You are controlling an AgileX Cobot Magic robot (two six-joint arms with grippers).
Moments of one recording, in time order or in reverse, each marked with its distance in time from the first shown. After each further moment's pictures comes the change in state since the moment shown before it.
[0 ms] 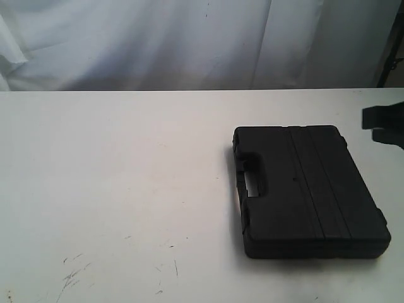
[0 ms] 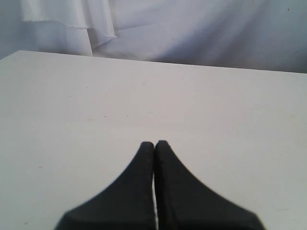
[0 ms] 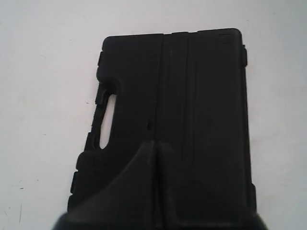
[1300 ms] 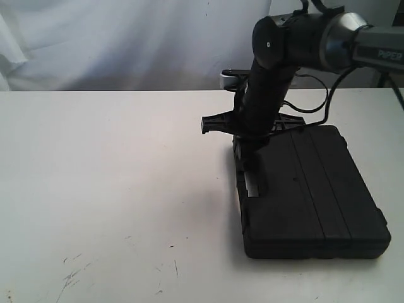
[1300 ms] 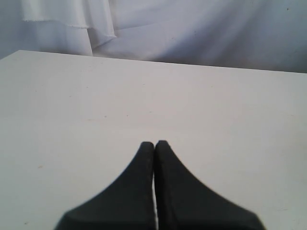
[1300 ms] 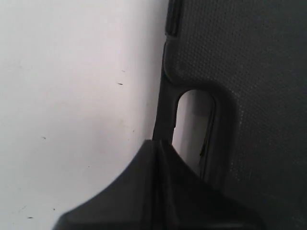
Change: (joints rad) left arm 0.000 0.000 0.000 0.000 0.000 0.000; right arm 0.335 1.022 -0.919 -0.199 0.488 0.386
